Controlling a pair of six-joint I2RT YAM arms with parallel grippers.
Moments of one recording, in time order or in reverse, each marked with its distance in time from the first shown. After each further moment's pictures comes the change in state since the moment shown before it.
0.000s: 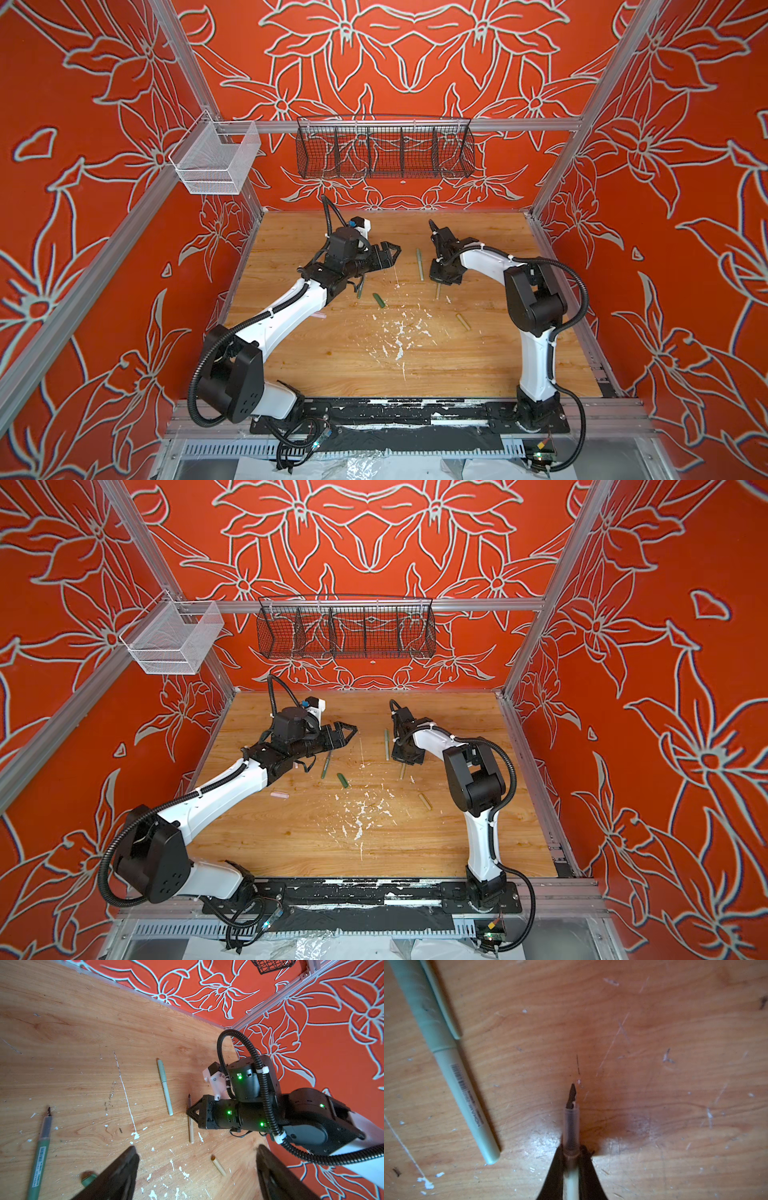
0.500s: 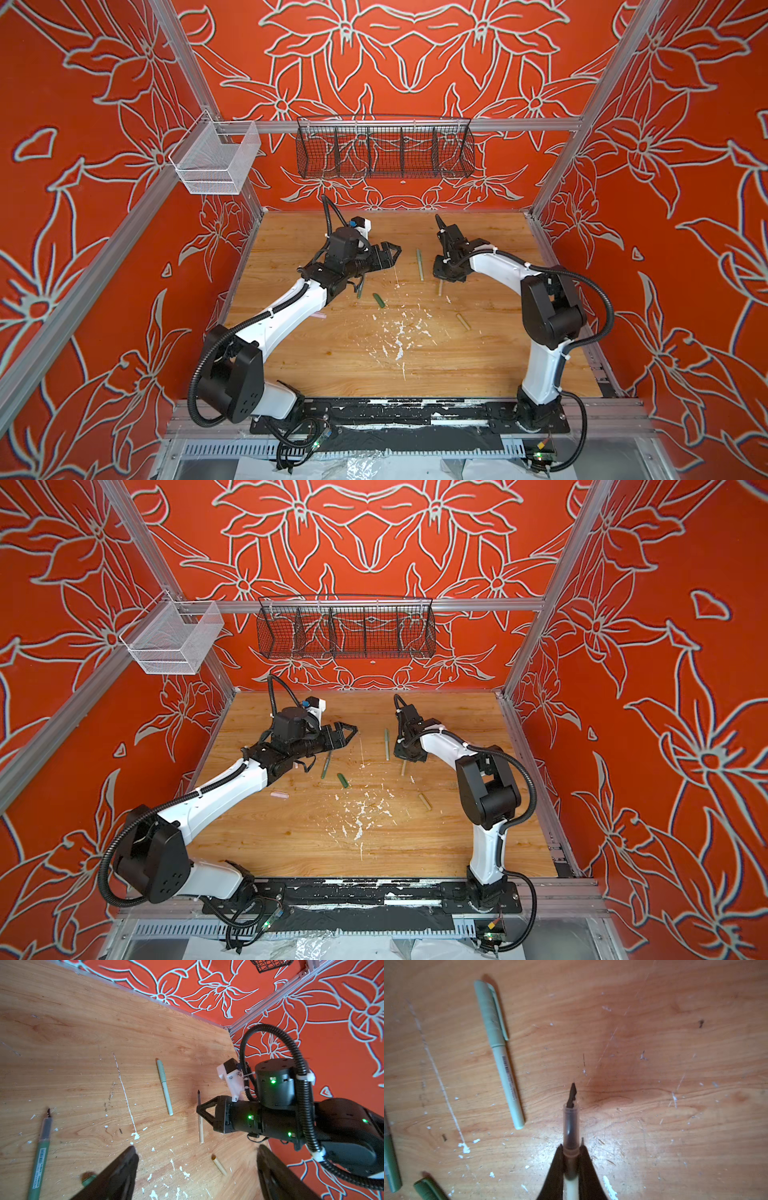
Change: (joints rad) left arm 0.000 0.000 0.000 0.007 0.024 0.014; right arm 0.000 -0.183 -0.115 0.084 0.008 -0.032
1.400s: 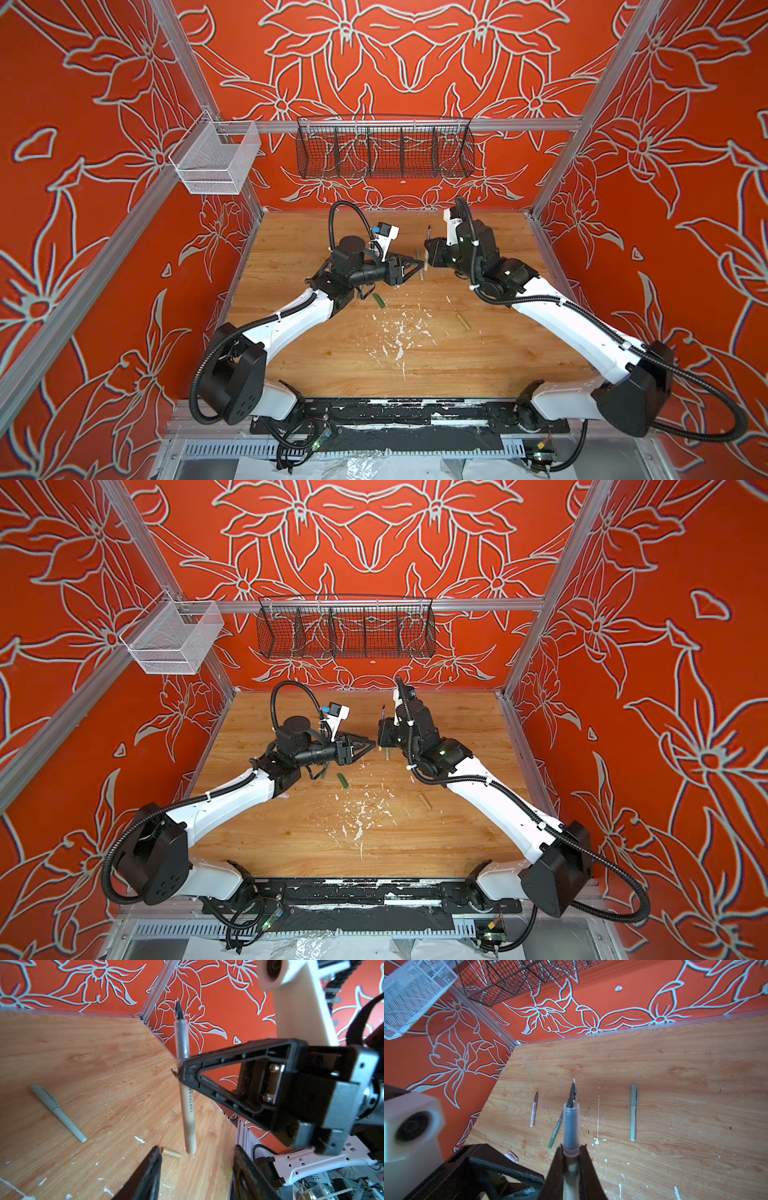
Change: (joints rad) left arm -0.086 -0.003 -0.113 0.380 0.363 0.097; right arm 0.249 -0.549 -0.130 0.288 0.072 -0.076
